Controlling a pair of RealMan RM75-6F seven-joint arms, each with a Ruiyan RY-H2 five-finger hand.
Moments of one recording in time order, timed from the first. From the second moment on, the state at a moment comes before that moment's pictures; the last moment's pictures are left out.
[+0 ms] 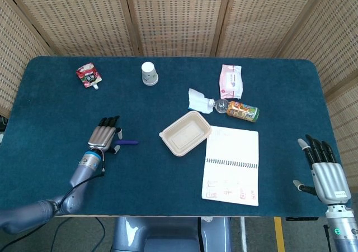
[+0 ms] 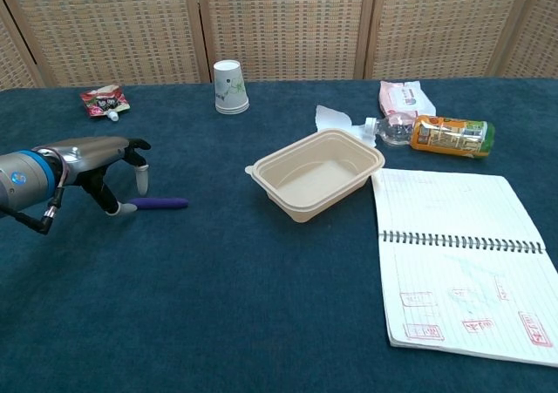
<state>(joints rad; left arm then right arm) -0.74 -1.63 -0.19 -1.27 0.84 0.85 0.46 0.12 -1.07 0.08 -1.73 -1.49 1.44 -0.09</state>
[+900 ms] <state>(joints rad) -0.77 -1.70 -0.18 -1.22 0.79 0.89 0.53 0.13 -1.06 0.08 -1.73 -1.47 1.42 -0.07</state>
